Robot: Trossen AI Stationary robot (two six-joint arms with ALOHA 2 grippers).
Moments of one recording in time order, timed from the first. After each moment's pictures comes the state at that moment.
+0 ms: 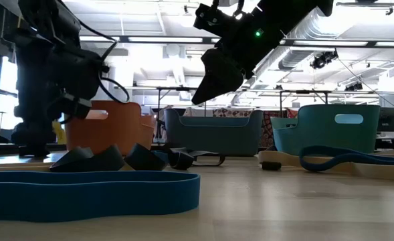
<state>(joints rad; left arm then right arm) -0.09 1.54 0.62 -0.98 -0.47 -0.75 0.28 1.86 1.20 -0.20 0.72 0.11</state>
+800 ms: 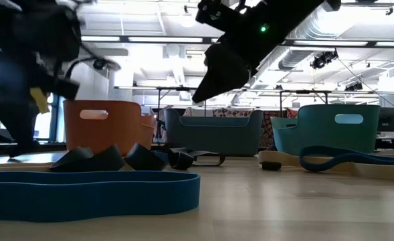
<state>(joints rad) -0.30 1.38 0.64 -0.96 -0.31 -0.77 0.32 1.86 1.20 -0.20 0.72 0.11</state>
